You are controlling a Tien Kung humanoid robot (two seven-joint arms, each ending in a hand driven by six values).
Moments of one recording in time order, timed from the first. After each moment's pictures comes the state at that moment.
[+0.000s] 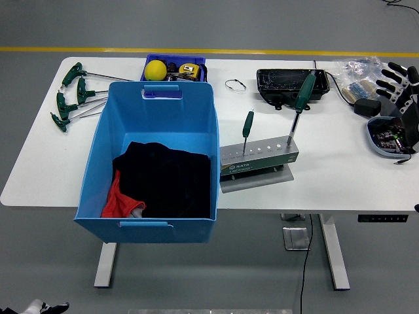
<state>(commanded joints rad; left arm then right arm) -0.20 0.11 -0.74 -0.18 1.20 0.18 0.14 0.20 -0.22 1.56 1.34 -1.12 0.05 0.15</state>
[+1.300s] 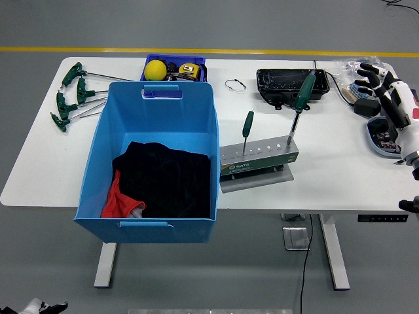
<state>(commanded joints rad) -0.20 0.12 -0.78 -0.18 1.24 0.18 0.15 0.30 -0.27 1.37 1.28 -1.34 -0.07 0.19</state>
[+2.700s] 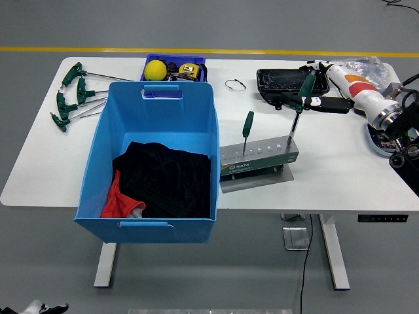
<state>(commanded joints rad) -0.20 0.12 -0.77 -0.18 1.24 0.16 0.15 0.68 -0.41 0.89 1.06 -1.74 -0.10 0.15</state>
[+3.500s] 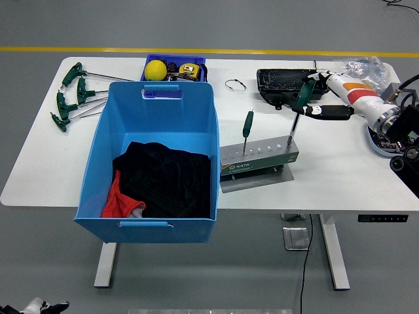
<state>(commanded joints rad) -0.20 0.12 -0.76 -0.18 1.22 0.16 0.15 0.69 -0.42 0.86 1.03 -1.79 -0.08 0.13</state>
